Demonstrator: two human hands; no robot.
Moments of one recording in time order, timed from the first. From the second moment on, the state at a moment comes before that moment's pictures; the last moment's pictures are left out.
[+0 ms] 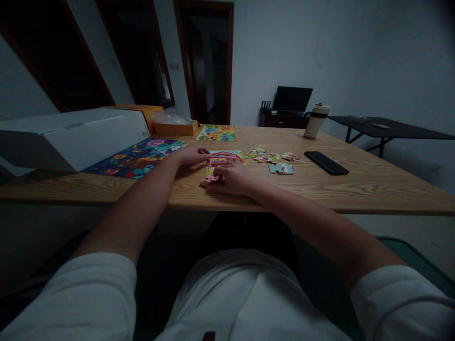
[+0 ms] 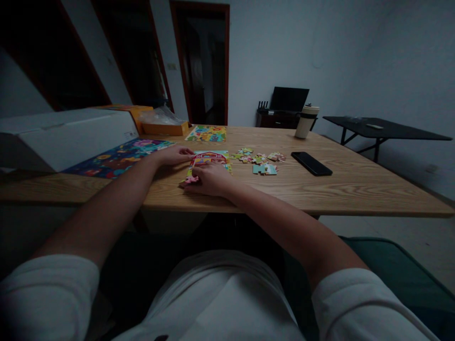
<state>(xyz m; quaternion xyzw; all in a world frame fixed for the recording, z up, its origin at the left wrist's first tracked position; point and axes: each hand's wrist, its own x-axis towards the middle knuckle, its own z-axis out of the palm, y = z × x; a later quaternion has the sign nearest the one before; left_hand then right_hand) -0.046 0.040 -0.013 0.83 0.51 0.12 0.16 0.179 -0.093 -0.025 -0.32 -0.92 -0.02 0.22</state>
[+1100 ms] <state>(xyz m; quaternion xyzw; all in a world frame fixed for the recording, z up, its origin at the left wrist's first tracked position) -0.044 0.038 -0.013 0.84 0.52 0.11 0.15 0.177 -0.091 -0.028 -0.25 -0.94 -0.02 0.22</state>
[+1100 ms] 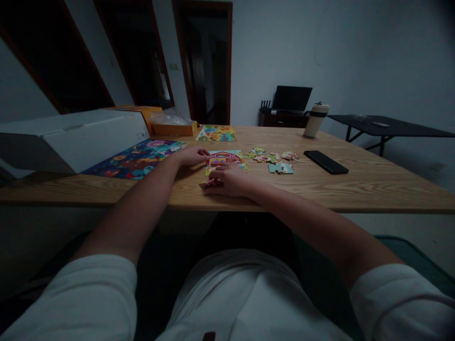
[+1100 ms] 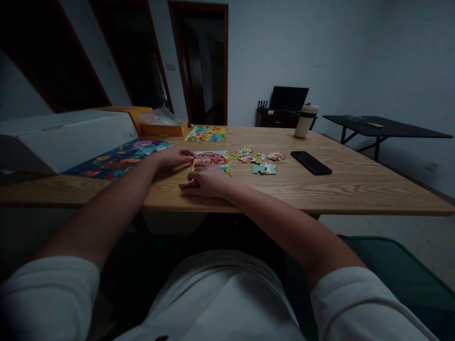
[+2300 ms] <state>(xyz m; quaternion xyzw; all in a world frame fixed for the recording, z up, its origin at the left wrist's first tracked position) -0.042 0.038 -0.013 0.83 0.53 0.07 0.15 0.180 -0.086 -0.021 -0.28 -0.94 -0.08 0.17</state>
